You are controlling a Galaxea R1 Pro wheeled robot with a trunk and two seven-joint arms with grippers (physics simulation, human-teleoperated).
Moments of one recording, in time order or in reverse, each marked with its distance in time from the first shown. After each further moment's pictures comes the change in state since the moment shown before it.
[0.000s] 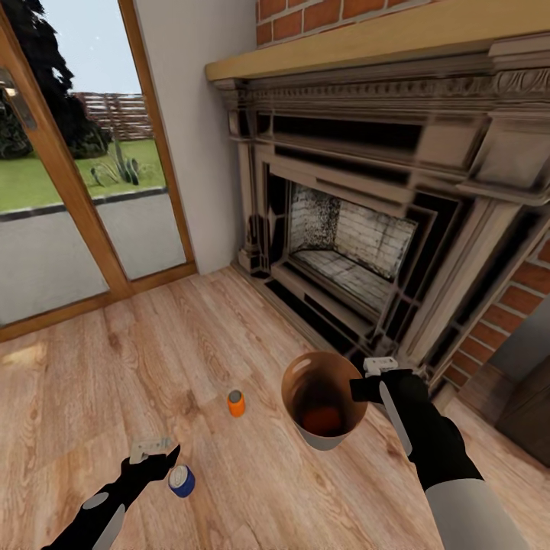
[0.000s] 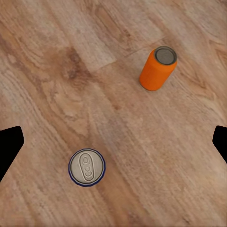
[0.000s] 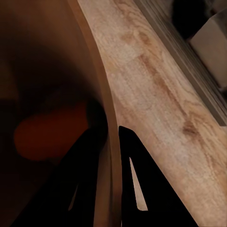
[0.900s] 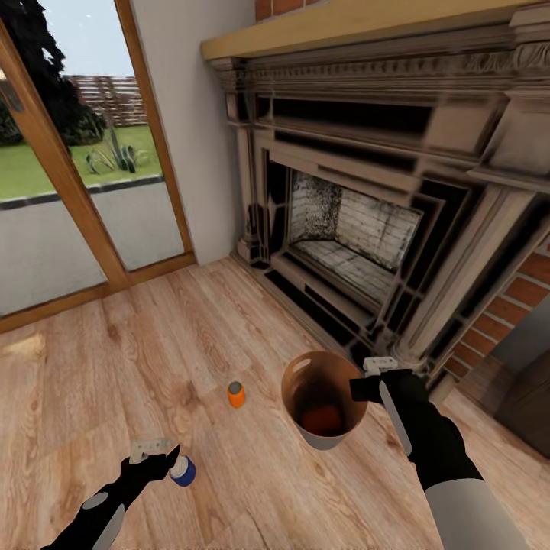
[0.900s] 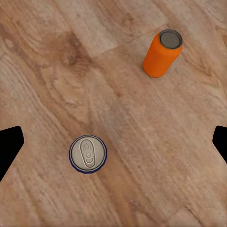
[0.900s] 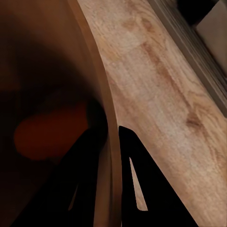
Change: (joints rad) left arm 0.000 0.000 0.001 0.000 0.000 0.000 0.000; right arm -0.001 0.001 0.000 0.000 -0.002 0.000 0.000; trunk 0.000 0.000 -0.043
